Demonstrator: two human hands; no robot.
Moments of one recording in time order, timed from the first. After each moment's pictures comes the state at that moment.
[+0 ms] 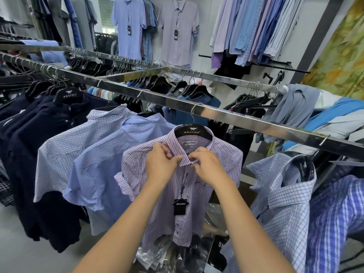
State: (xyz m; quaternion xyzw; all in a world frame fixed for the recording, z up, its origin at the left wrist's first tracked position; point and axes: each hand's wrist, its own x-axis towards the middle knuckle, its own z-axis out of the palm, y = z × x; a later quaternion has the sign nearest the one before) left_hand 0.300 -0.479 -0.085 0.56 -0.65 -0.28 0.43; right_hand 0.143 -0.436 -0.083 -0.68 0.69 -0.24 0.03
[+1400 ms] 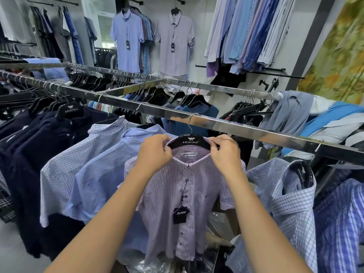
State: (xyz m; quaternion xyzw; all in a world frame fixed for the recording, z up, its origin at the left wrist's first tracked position) left_hand 0.320 -0.521 -0.035 0.46 -0.81 -0.06 0.37; right_hand 0.105 -0.449 -0.040 -0.55 0.71 -0.43 -0.08
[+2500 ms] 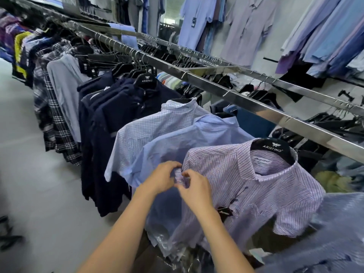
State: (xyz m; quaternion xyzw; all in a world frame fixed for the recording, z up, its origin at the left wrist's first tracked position) left_hand 0.487 -0.528 -0.173 0.49 -0.78 -0.28 0.27; right_hand 0.342 -0.470 -0.162 -0.68 0.66 -0.30 0.12
